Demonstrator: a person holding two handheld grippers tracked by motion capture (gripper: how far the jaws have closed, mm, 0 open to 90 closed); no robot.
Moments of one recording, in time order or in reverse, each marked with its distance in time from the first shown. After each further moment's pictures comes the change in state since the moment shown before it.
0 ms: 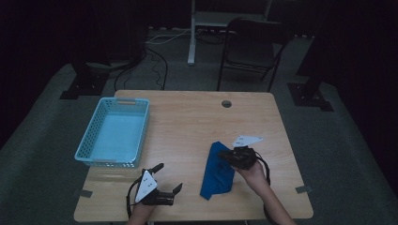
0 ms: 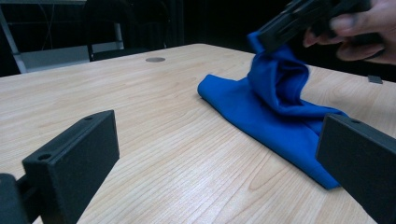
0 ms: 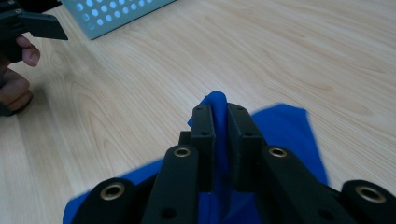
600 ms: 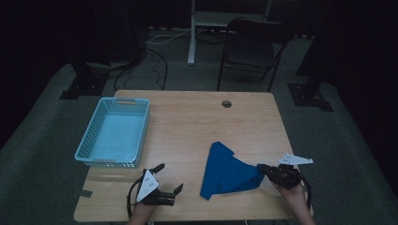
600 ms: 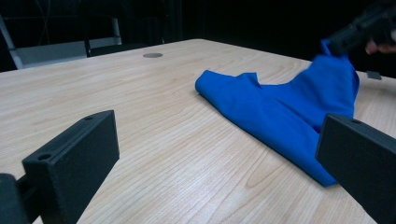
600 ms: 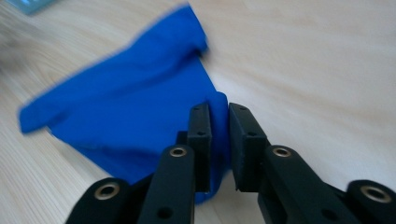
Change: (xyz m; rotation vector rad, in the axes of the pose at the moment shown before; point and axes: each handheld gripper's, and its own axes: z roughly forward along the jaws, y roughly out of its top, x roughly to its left) left arm -0.001 0.001 0.002 0.021 -0.005 -0.007; right arm -0.043 -0.105 -0.093 -0.008 -0.151 0.195
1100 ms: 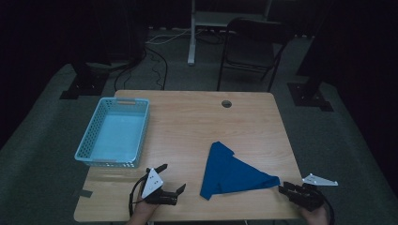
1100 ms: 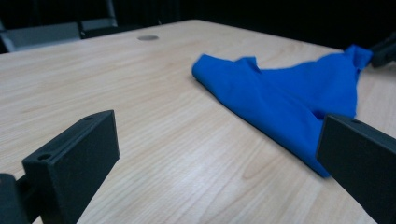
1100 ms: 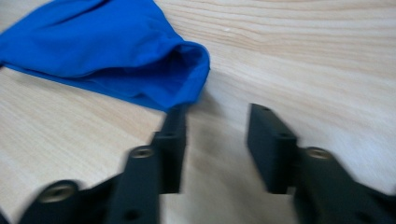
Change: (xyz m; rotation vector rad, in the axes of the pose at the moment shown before) left arm -0.005 0.007 0.011 0.108 -0.034 -0.003; right arm -0.032 -0.079 -0.045 0.025 -0.063 0.149
